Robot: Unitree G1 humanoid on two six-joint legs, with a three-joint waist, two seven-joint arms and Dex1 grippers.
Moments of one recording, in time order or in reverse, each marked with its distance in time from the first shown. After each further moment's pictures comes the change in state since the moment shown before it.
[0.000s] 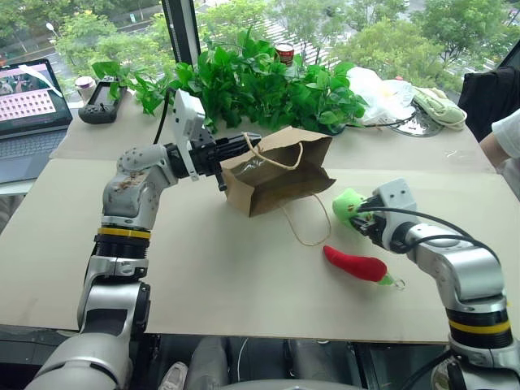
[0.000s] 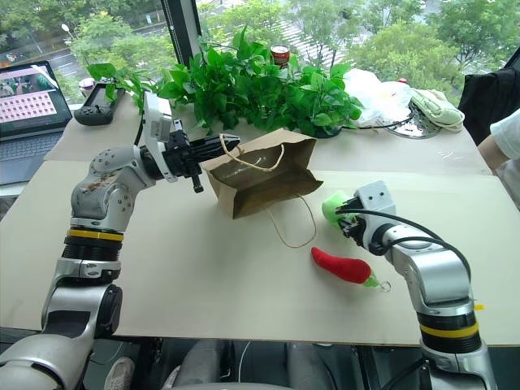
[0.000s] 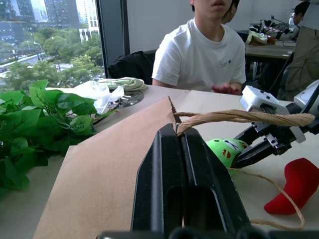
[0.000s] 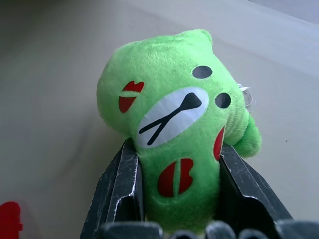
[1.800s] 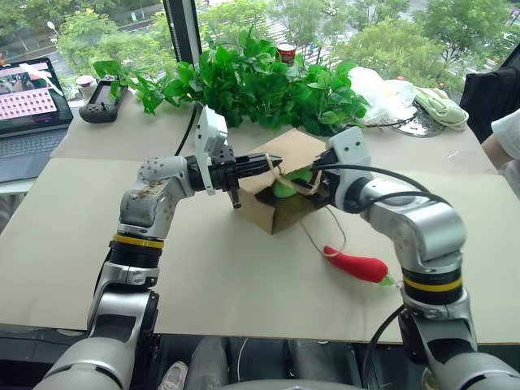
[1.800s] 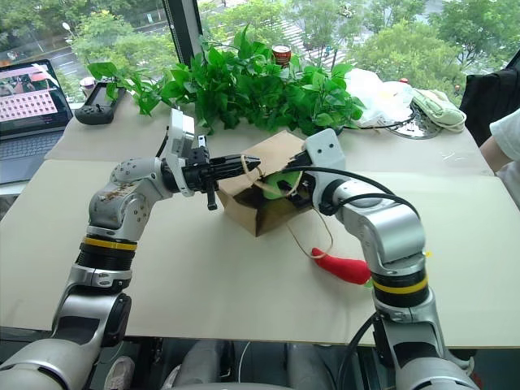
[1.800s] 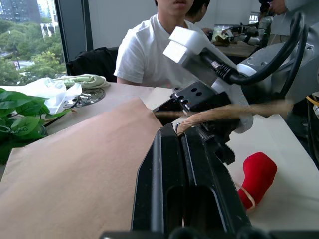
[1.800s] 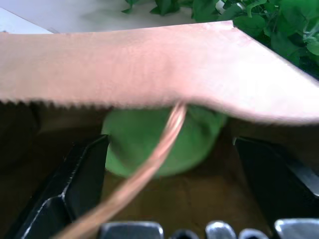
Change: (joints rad) left arm 0.043 -0.053 -0.065 -0.087 -0.015 0.048 -0.046; right arm -0.333 0.197 0.116 -0.031 0.036 0.110 -0.064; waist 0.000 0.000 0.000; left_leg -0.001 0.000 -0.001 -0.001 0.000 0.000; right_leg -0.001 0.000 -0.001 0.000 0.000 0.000
